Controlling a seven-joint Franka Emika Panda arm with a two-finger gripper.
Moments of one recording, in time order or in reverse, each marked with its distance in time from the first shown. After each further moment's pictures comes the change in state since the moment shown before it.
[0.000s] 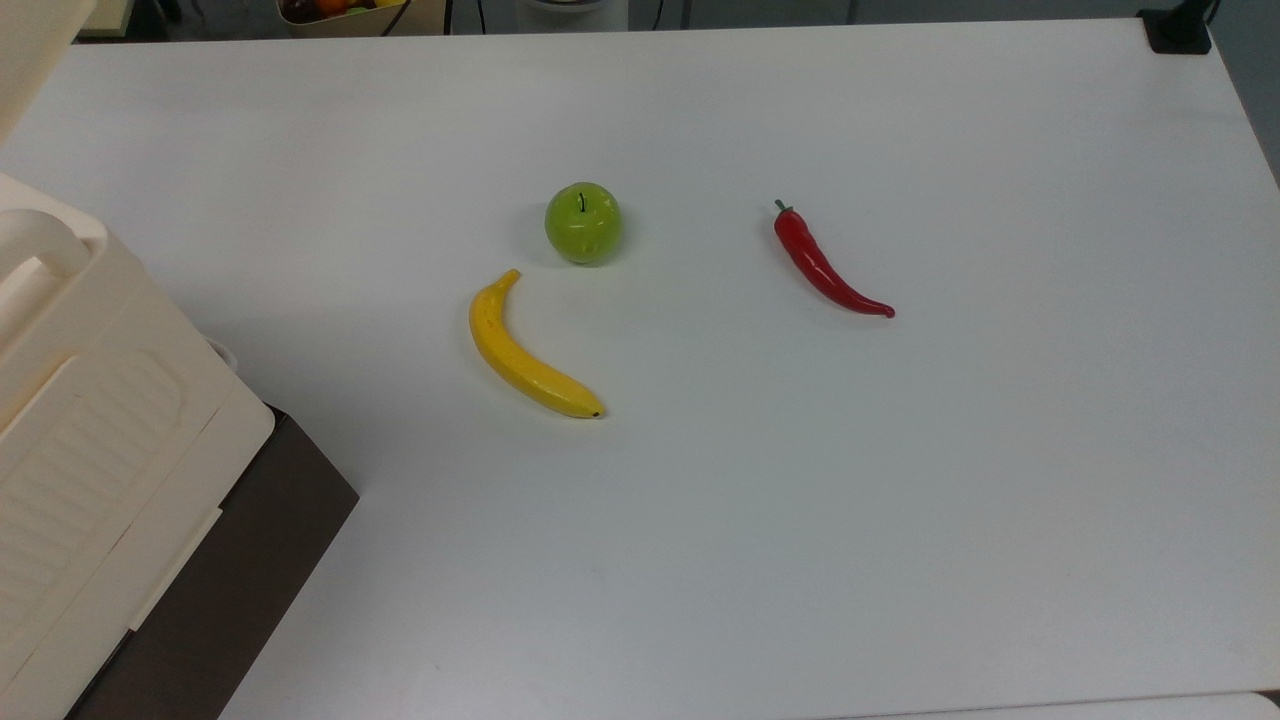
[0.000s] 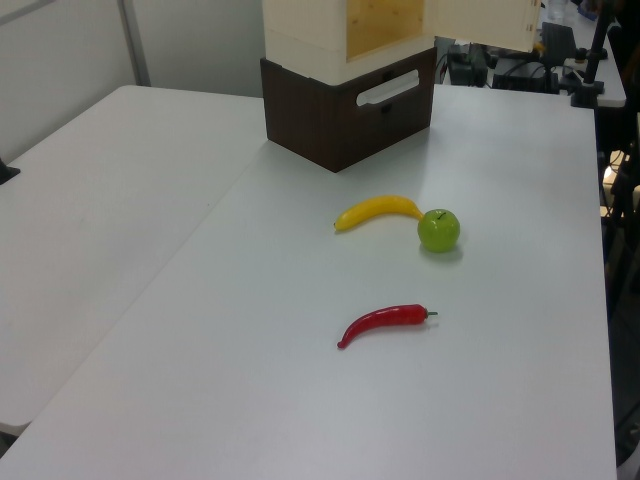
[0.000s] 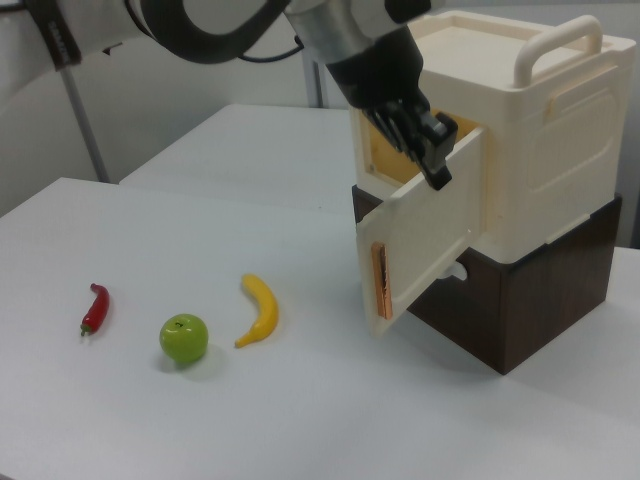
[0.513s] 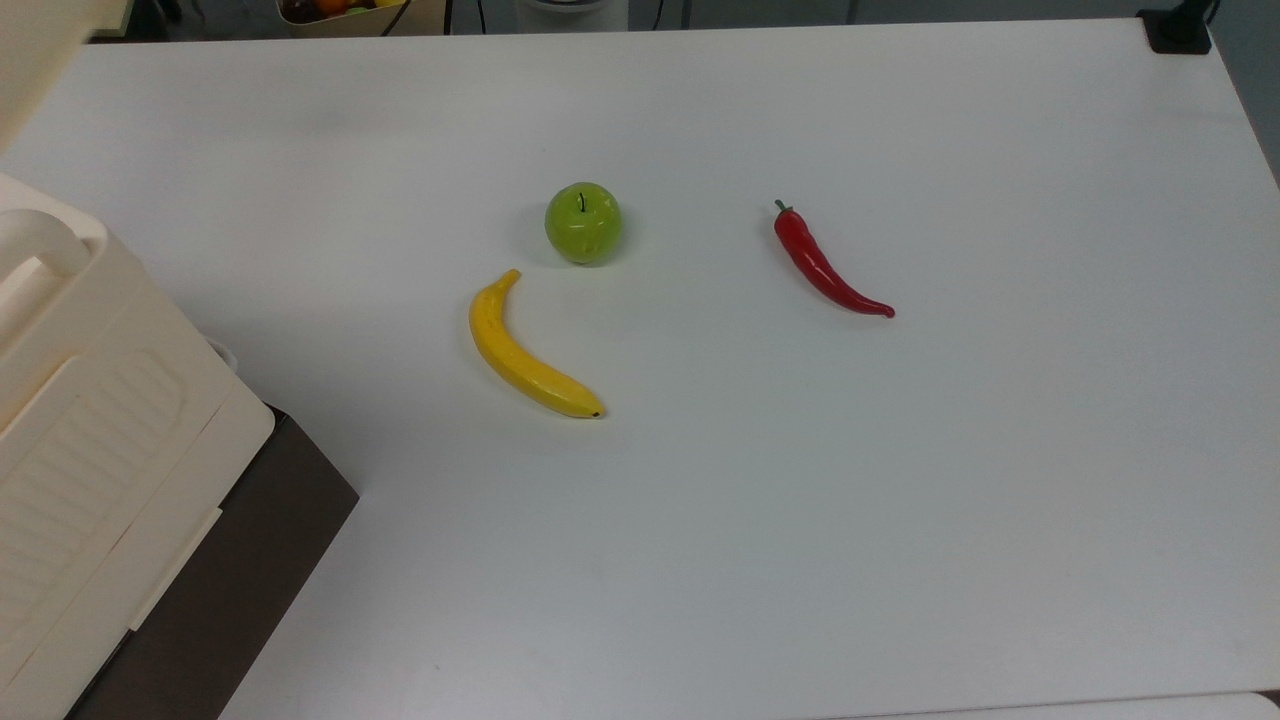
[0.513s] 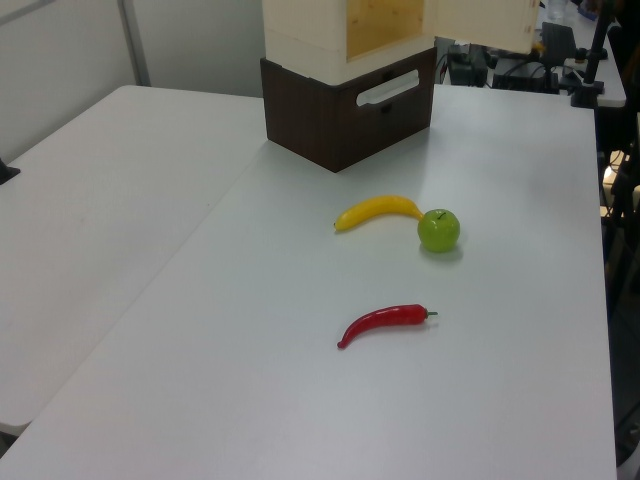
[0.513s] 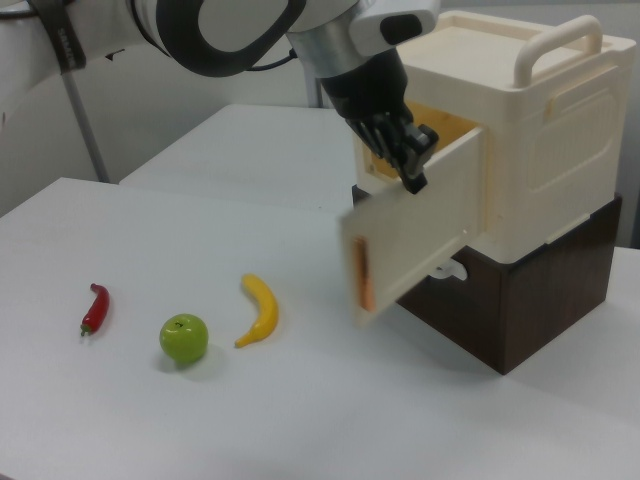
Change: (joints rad) arm 0.036 0.011 0.016 -0.029 0.049 0.000 -0.022
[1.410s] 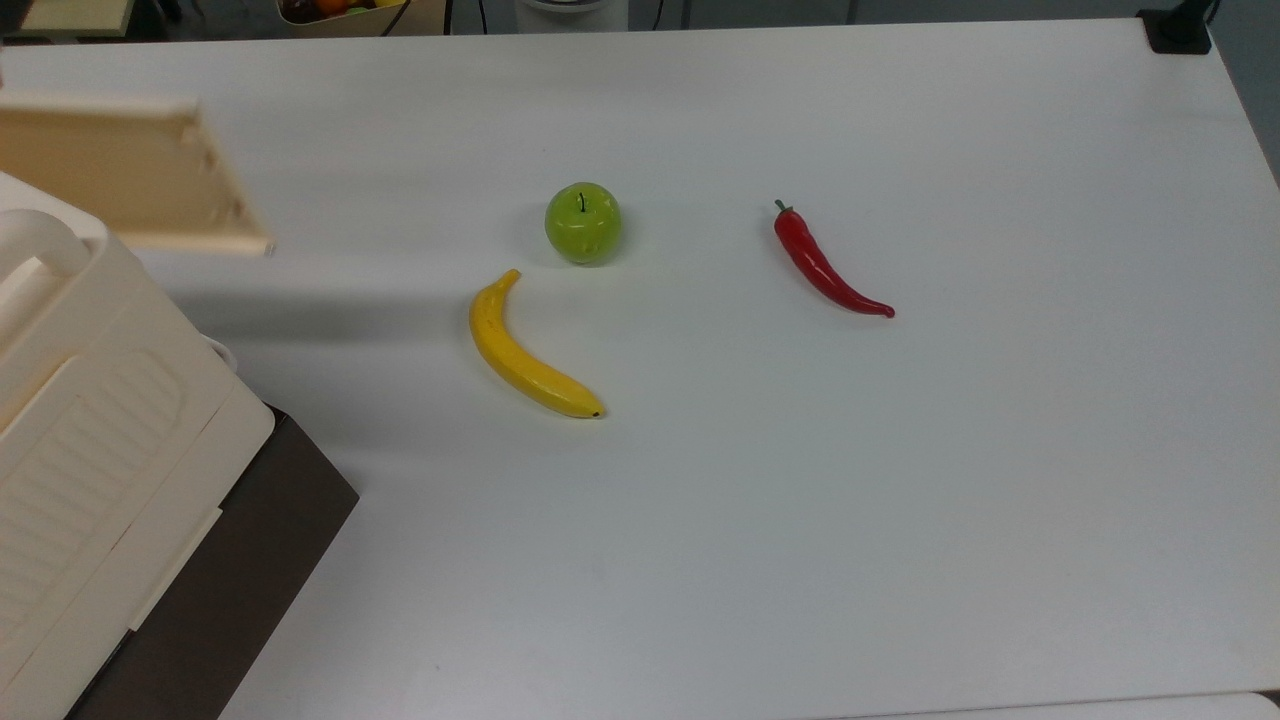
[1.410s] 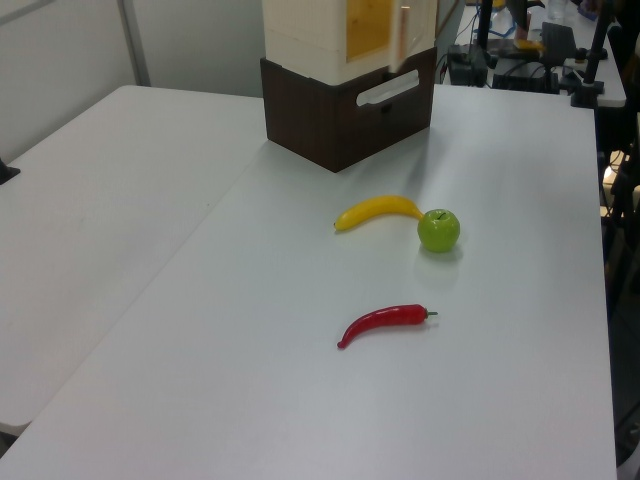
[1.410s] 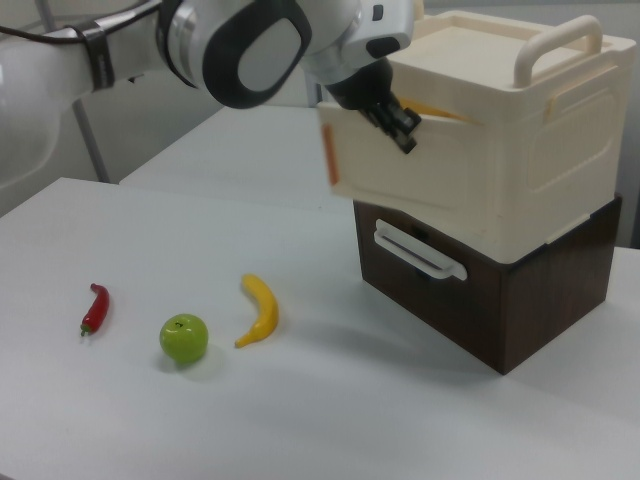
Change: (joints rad) arm 0.135 0.109 0.007 -0.012 0.086 0.307 0.147
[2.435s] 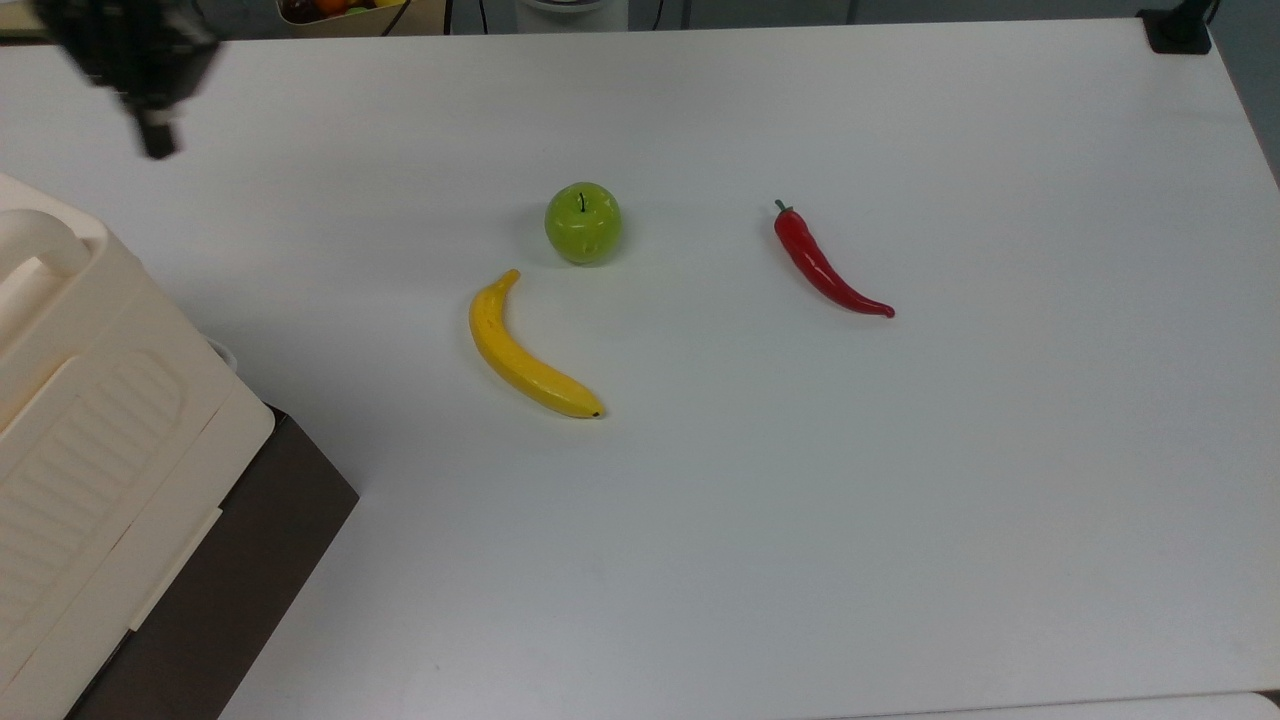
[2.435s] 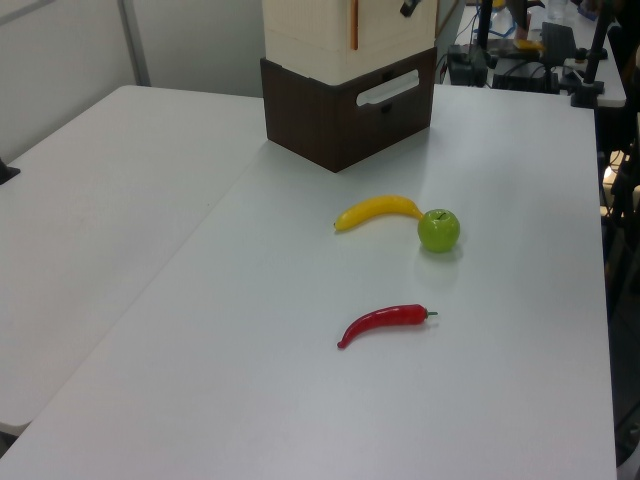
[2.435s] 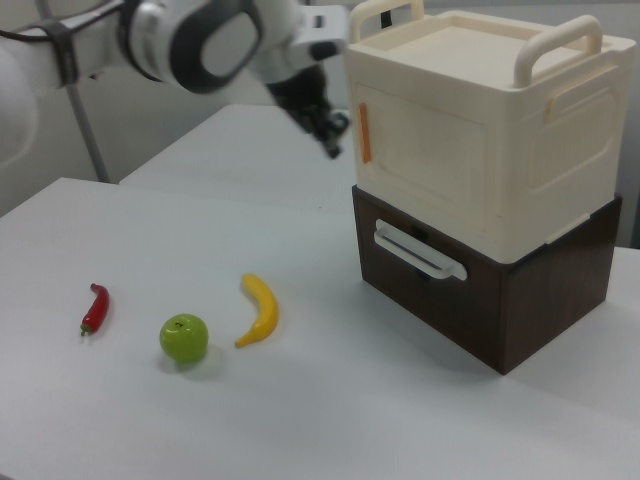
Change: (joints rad) arm 0.077 -0.008 0.102 -0.016 -0.044 -0.132 0.031
